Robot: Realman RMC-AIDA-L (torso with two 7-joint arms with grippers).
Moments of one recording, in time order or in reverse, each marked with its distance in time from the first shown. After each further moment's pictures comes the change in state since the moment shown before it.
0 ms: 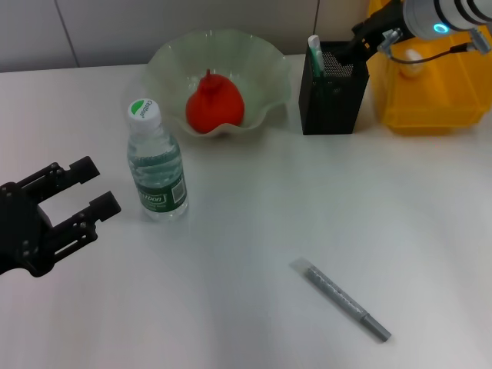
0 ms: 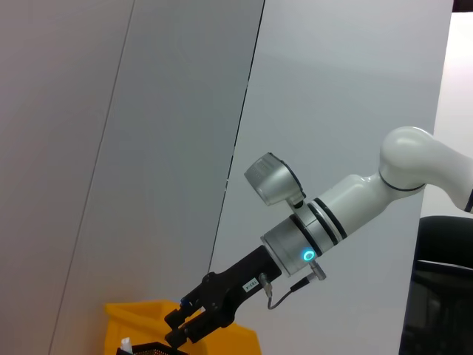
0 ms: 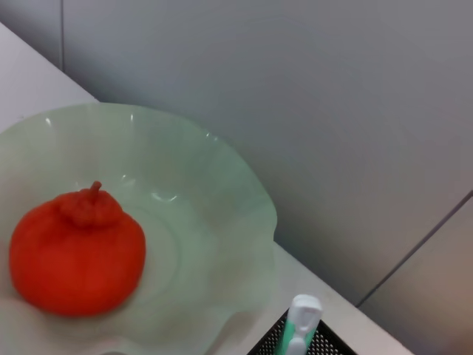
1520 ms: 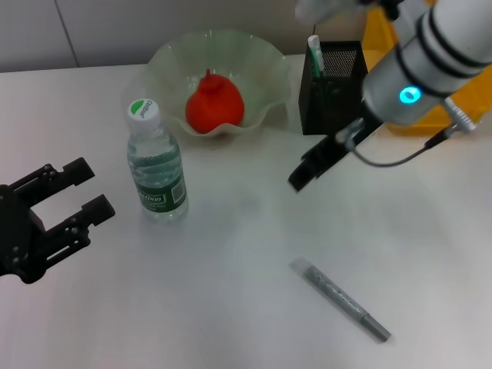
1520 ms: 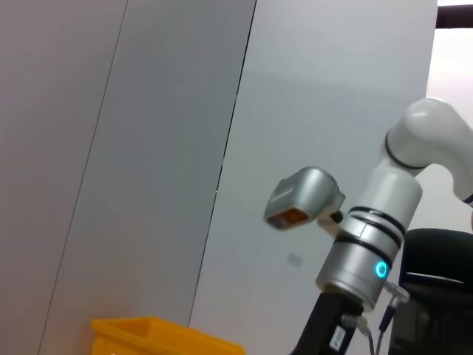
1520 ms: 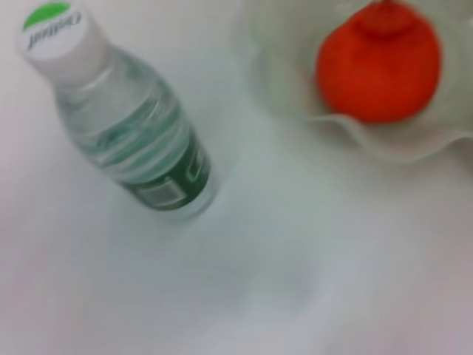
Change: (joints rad) left arm 0.007 0.000 -0.022 0.000 0.002 0.047 -0.001; right arm -0.013 0.009 -0.238 -0.244 0.172 -0.604 0.510
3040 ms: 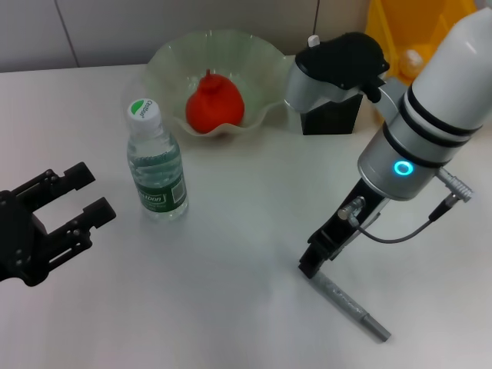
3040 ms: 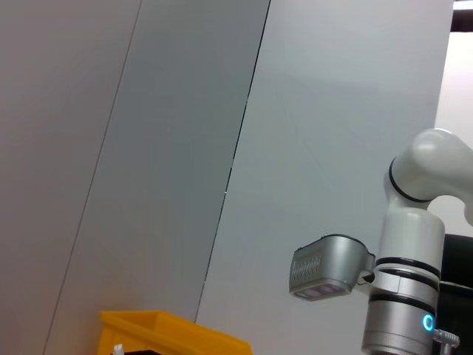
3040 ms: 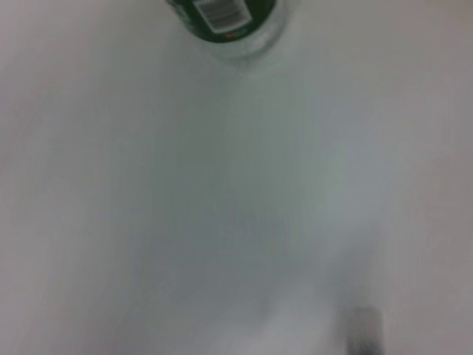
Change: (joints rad) left arm 0.009 -0.005 0.000 -0.020 -0.001 -0.014 0.001; right arm -0.044 -0.003 -0.131 0.092 0.095 -0.063 0.066
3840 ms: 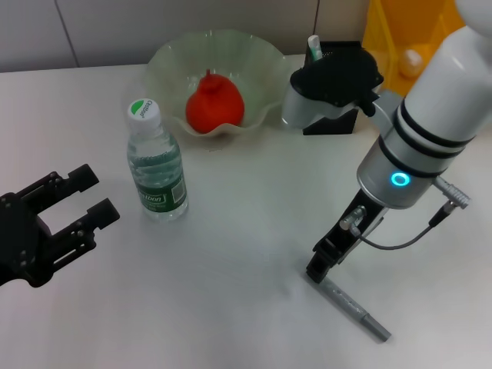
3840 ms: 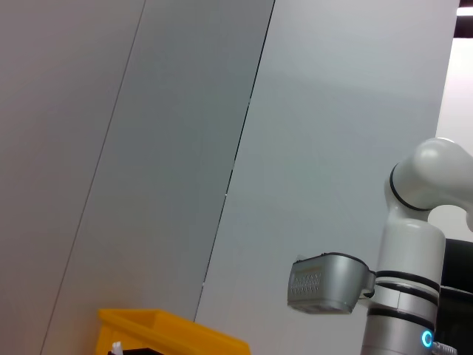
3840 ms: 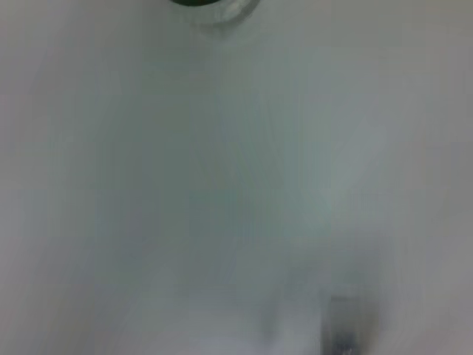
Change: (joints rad) left arm -0.008 0.001 0.000 -0.034 0.001 -0.003 0.013; right arm 0.001 0.001 -0.054 0.033 -0.035 0.037 -0.014
